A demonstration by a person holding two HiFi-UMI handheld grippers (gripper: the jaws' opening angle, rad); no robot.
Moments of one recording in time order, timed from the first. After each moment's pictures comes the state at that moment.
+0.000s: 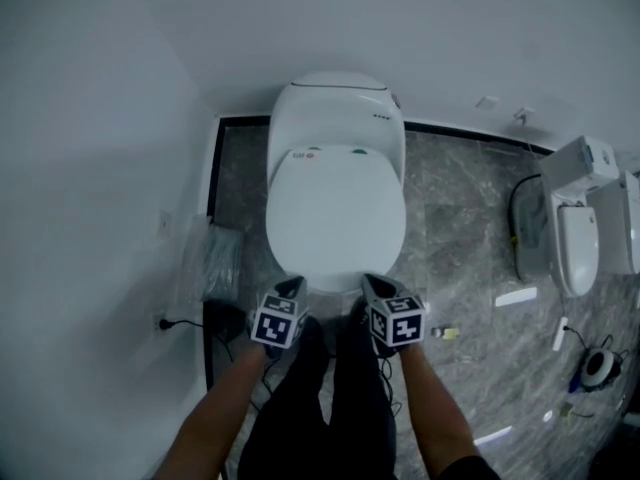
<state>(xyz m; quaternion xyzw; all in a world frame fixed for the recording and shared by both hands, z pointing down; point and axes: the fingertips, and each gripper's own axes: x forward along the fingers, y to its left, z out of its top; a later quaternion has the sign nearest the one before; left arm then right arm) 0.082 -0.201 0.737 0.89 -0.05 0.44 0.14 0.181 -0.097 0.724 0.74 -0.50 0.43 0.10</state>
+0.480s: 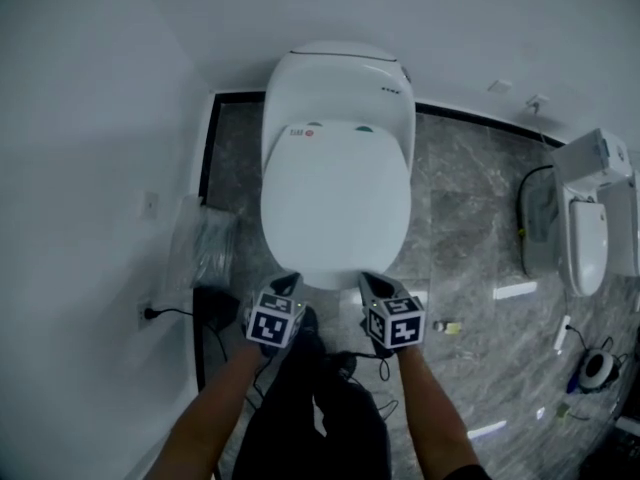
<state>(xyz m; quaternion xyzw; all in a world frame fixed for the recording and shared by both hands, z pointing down) 0.068 -0.190 0.795 0.88 -0.06 0.45 0.15 0.165 -0.085 0.779 0.73 -0.51 0.44 0.10</state>
